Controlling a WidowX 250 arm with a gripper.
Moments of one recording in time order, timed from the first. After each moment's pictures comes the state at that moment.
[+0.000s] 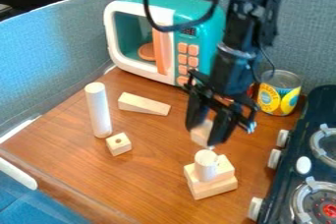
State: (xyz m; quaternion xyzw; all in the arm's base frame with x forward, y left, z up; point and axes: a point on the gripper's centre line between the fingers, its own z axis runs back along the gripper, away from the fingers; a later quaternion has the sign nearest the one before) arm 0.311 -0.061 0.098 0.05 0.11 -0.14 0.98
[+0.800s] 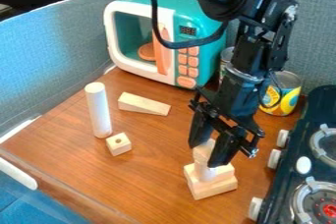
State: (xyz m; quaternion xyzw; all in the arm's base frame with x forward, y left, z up) arm 0.299 -0.071 0.081 0.06 0.13 -0.19 0.97
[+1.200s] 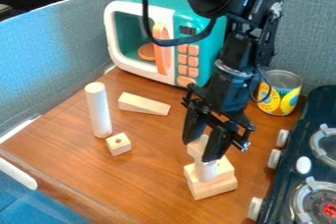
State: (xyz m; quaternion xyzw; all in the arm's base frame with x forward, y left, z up) arm 0.305 -0.059 0.080 0.06 0.12 -0.17 0.98
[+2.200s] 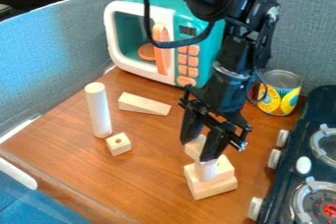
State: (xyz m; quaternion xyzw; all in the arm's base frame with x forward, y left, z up) arm 0.309 -0.055 0.075 0.07 0.12 -0.15 0.98
